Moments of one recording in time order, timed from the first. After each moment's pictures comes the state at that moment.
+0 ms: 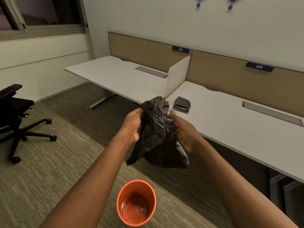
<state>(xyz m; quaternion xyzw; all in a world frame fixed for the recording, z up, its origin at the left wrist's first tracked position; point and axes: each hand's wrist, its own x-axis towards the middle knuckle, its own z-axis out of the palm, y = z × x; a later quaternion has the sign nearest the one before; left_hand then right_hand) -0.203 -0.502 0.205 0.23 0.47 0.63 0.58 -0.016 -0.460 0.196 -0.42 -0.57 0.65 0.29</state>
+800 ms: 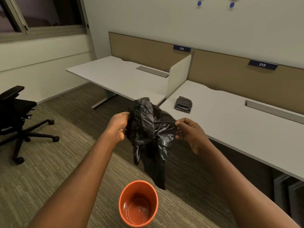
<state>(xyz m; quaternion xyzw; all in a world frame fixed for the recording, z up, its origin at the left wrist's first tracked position) -0.254 -0.496 0.188 0.22 0.60 0.60 0.49 0.005 -0.444 0.178 -0.42 -0.54 0.63 0.38</state>
